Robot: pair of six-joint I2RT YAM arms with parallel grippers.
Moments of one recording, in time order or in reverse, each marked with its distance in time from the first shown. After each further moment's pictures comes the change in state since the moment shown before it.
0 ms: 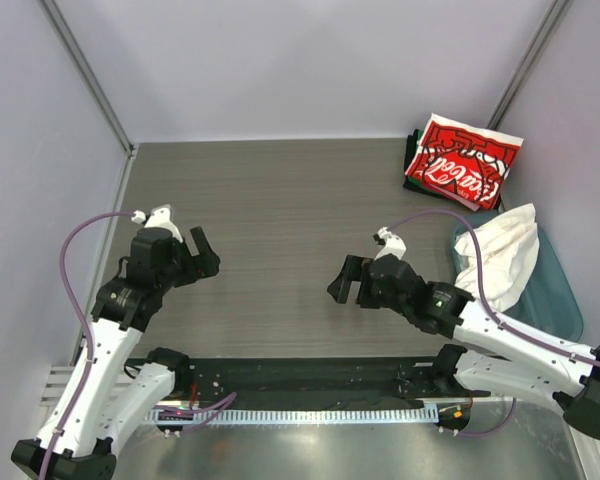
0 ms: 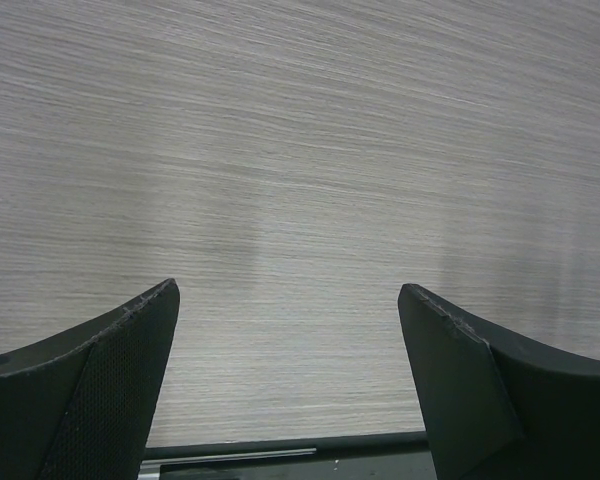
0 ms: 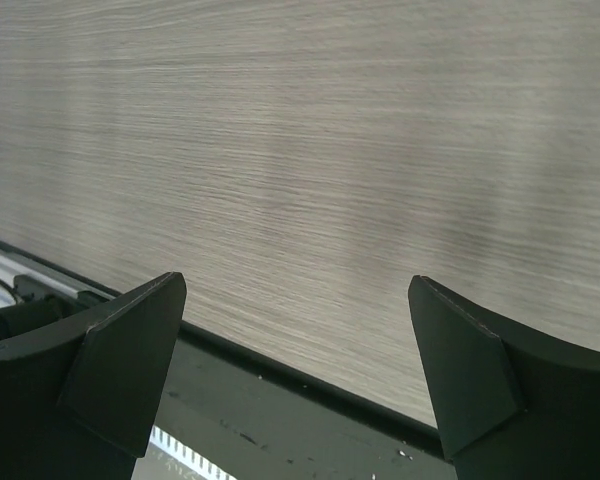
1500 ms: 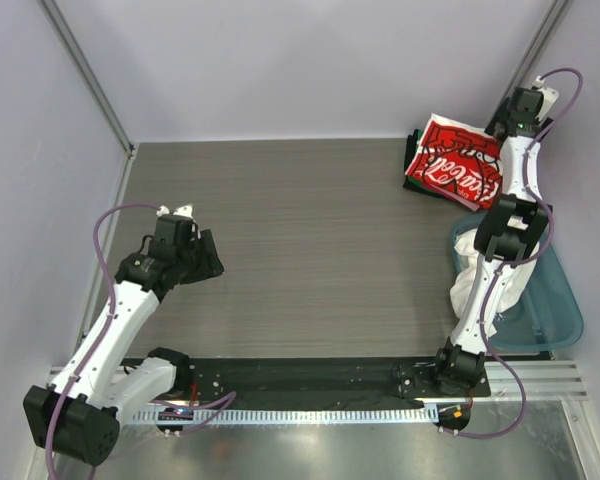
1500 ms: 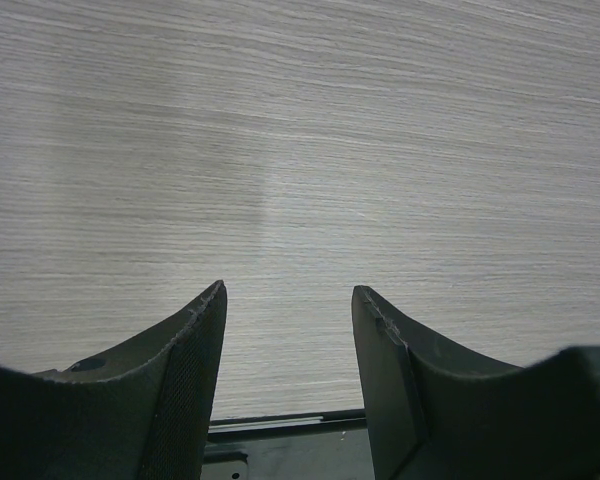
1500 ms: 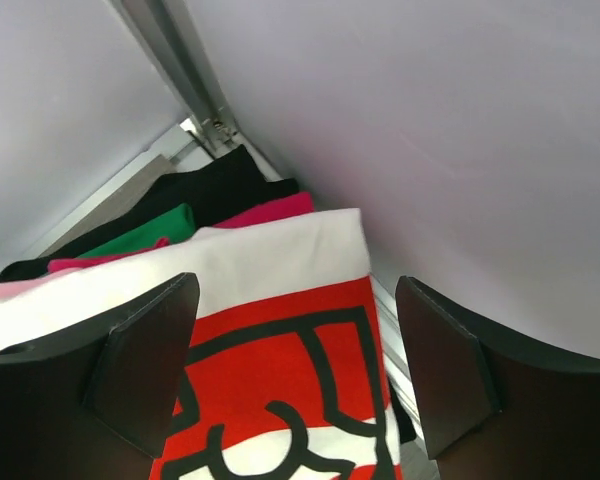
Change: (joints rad) left arm 0.000 0.229 0.000 0.000 0.072 0.009; right arm -1.240 1.521 1.710 -0.055 0.126 -0.656
